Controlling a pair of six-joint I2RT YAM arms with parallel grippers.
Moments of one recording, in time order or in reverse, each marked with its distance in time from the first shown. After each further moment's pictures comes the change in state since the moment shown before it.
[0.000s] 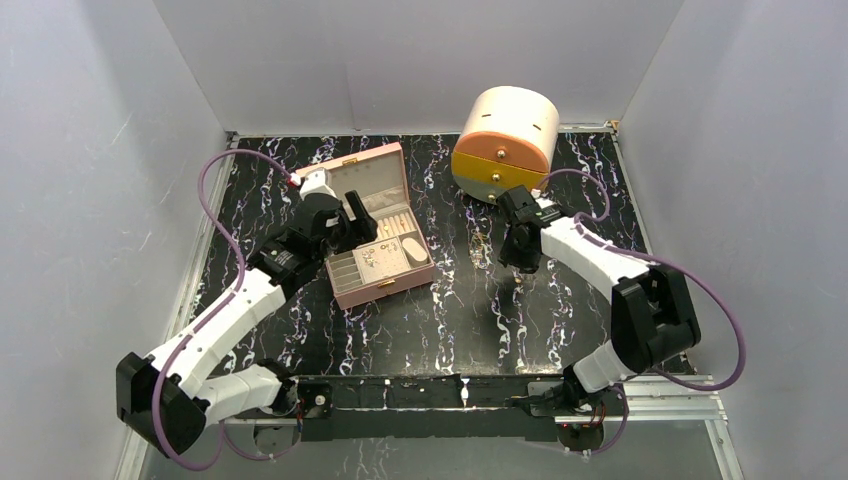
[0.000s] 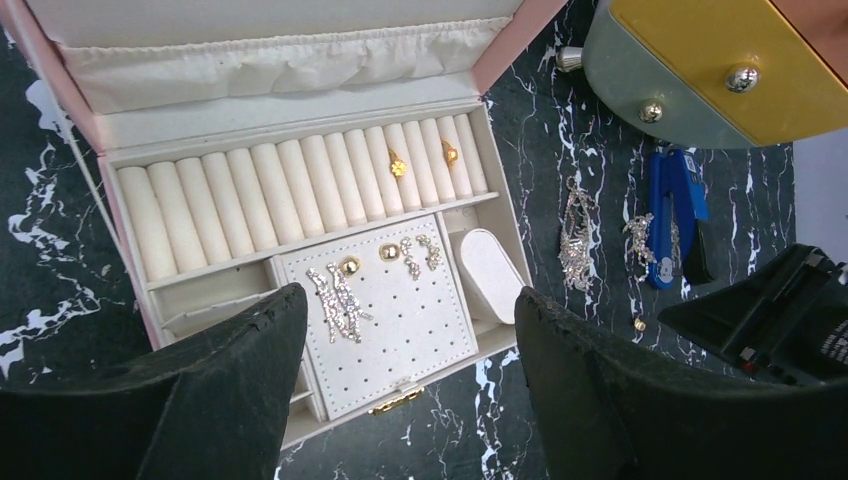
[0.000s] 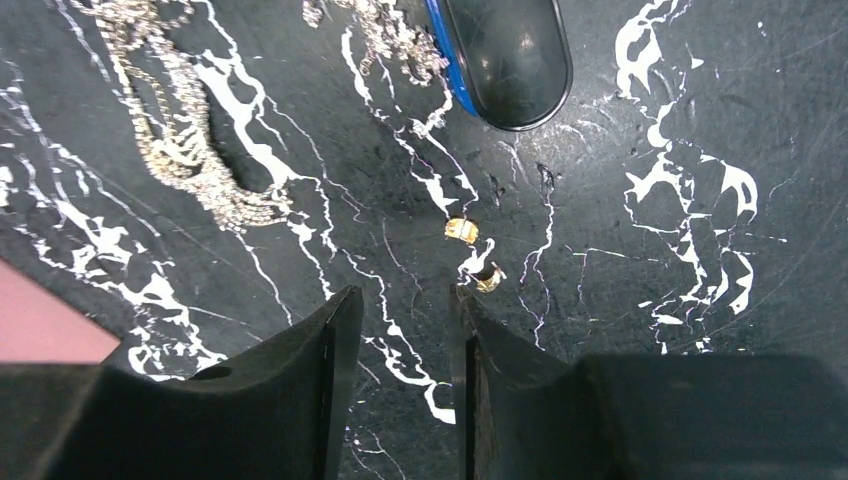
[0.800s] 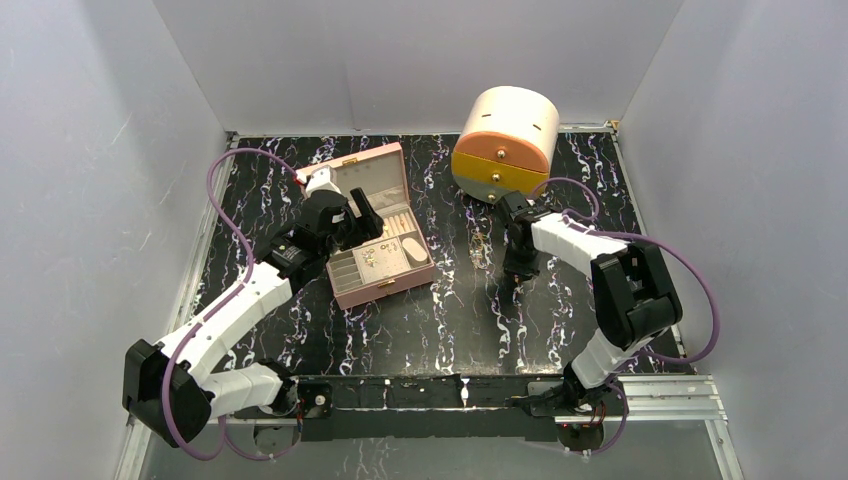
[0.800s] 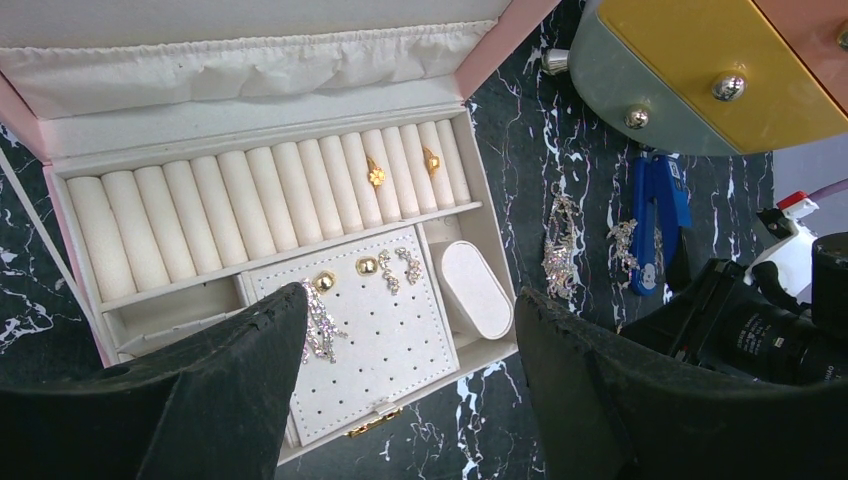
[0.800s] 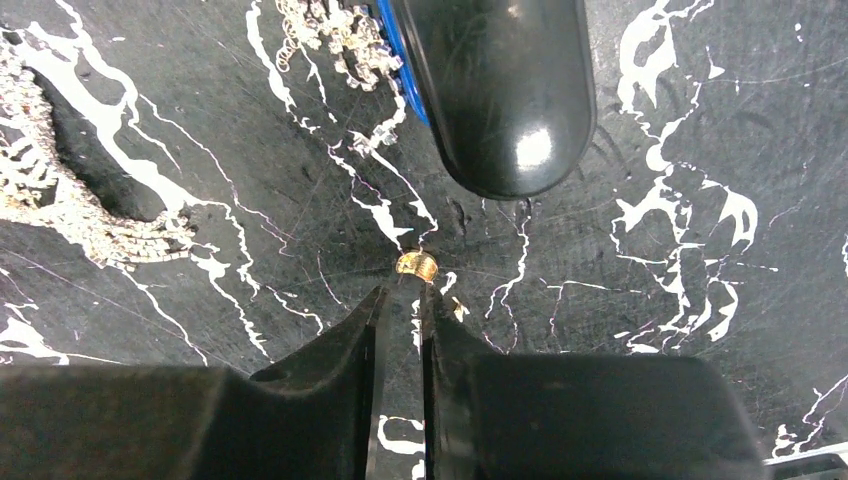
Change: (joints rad) left arm 0.000 0.065 -0.003 0.071 0.027 -0.031; right arm -0.032 0.154 -0.011 -0.001 -0.024 -0.085
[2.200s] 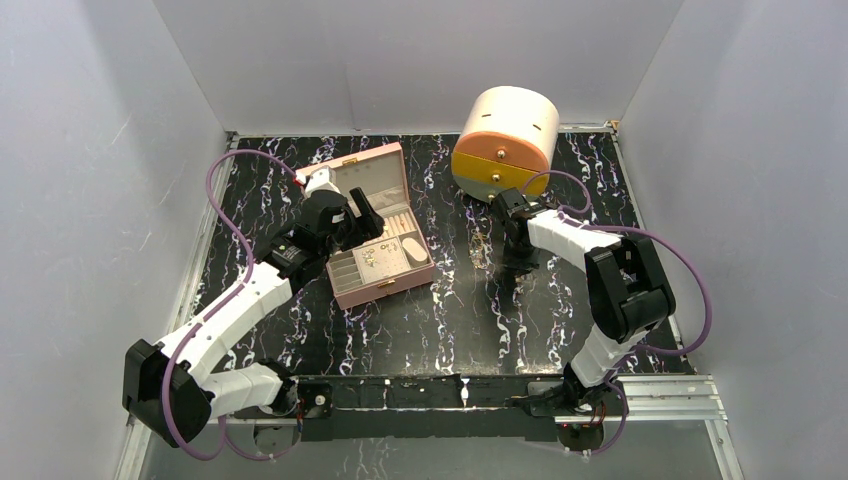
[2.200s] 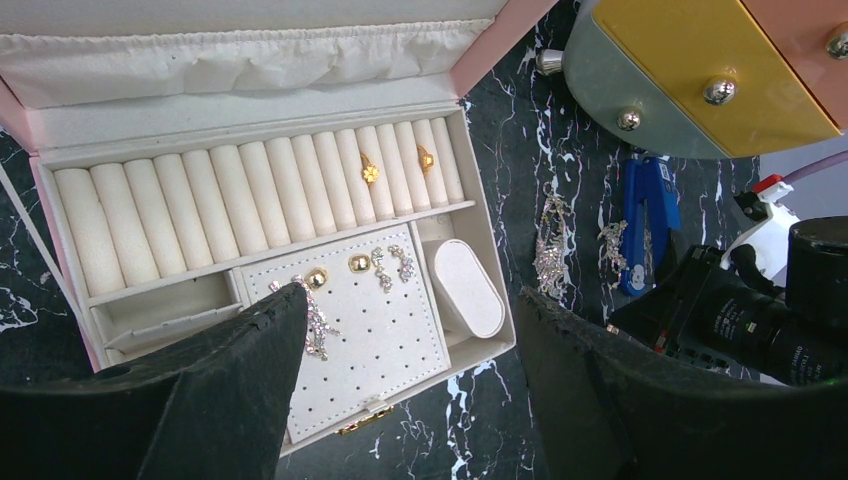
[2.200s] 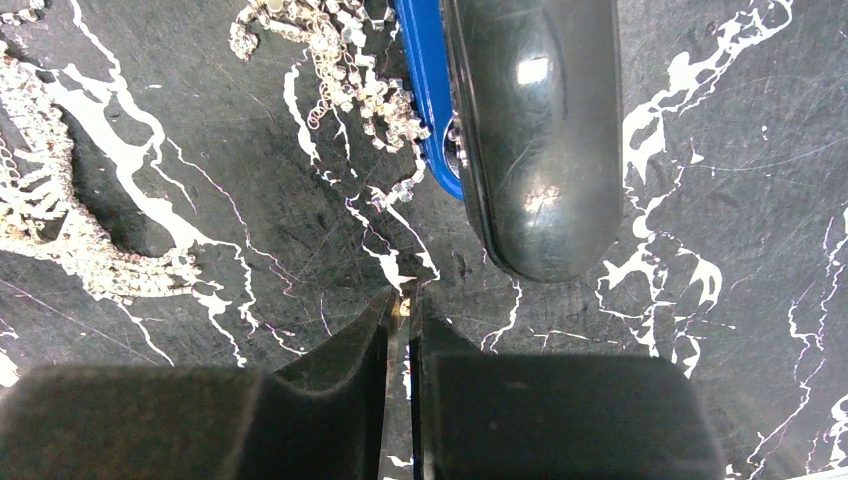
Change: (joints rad) left arm 0.000 0.000 0.000 -0.001 0.006 -0.027; right arm 0.000 0.047 0.030 0.048 0.038 -0.121
